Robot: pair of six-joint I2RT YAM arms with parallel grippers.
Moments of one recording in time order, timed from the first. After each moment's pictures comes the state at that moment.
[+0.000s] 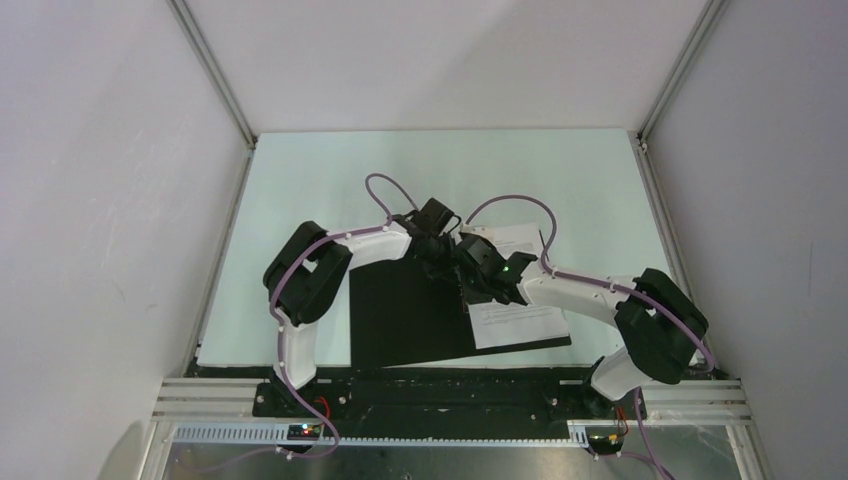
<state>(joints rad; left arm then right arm) -0.72 1.97 1.26 -0.38 0.22 -0.88 0.89 1.53 0.91 -0.40 0.20 0.66</state>
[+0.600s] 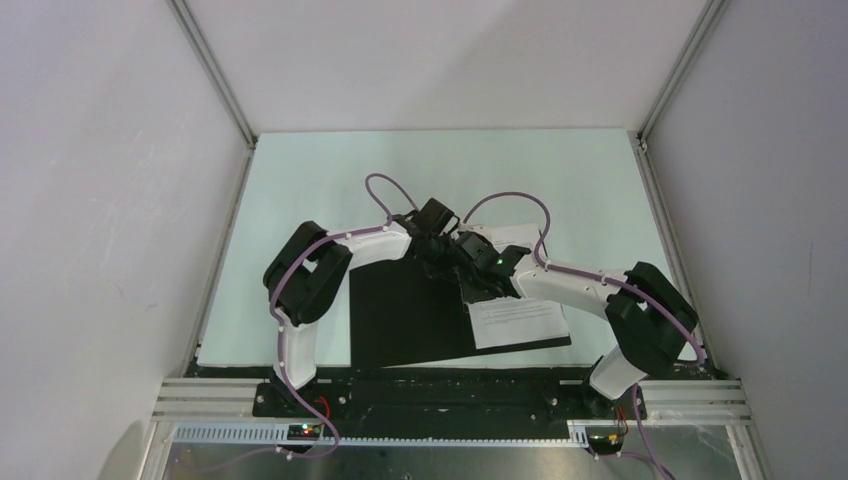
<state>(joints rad) -0.72 1.97 1.26 -0.38 0.22 -0.88 0.88 1.58 0.99 -0.49 0.21 0.65</state>
